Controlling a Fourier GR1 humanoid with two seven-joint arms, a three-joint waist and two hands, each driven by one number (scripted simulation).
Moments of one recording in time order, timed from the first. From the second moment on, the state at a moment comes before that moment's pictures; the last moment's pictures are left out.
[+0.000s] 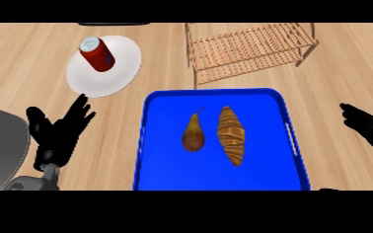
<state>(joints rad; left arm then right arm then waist) -0.05 0.44 -0.21 -1.38 0.45 0.24 0.17 0.26 -0.58 -0.03 -2.09 -0.09 0.02 0.34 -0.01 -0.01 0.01</state>
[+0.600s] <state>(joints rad) -0.09 0.42 -0.21 -1.37 0.43 0.21 0.20 -0.07 -0.57 0.24 -2.19 0.16 -0.05 0.98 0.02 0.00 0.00</state>
